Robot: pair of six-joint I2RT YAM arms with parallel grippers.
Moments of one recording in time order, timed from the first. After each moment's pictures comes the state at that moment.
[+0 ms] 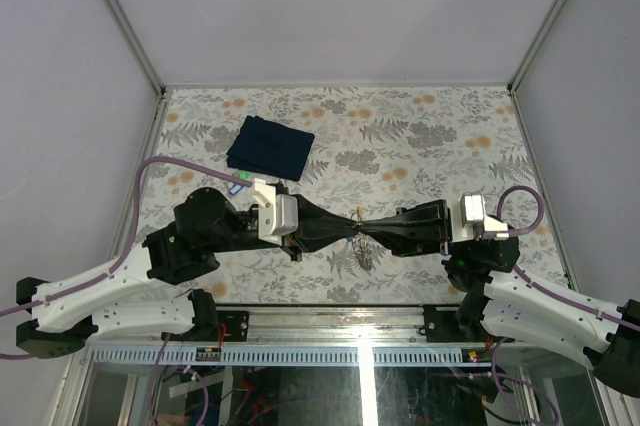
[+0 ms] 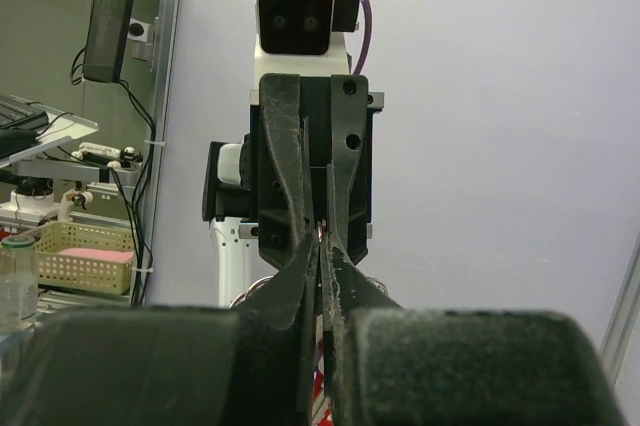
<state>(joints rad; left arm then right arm) -1.20 0.89 1.07 -0.01 0.32 0.10 0.94 0.80 0.50 1.17 -0.56 0.33</state>
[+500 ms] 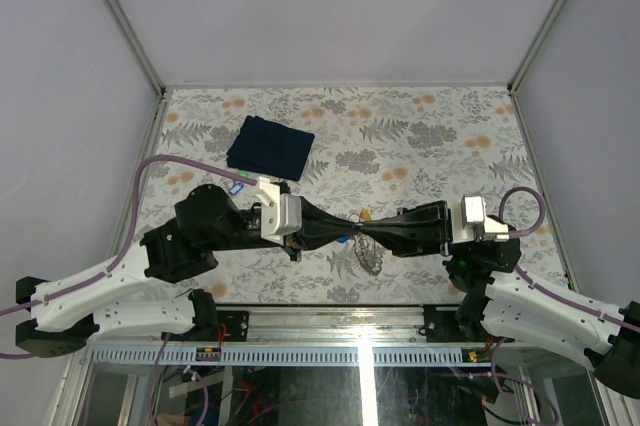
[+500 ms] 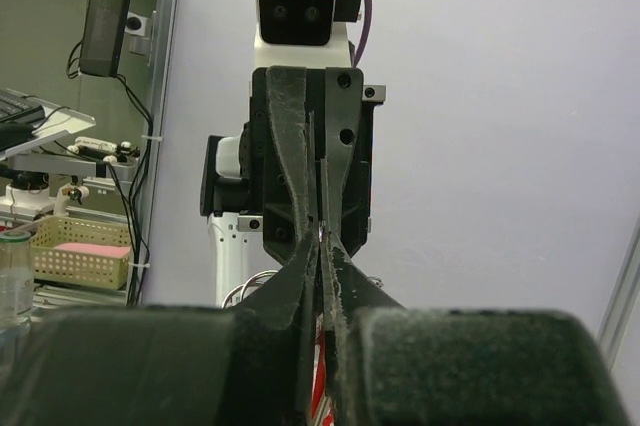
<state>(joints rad) -1.20 0.90 1.10 -0.06 0.33 0.11 0.94 0.79 0.50 1.16 -0.57 0.31</state>
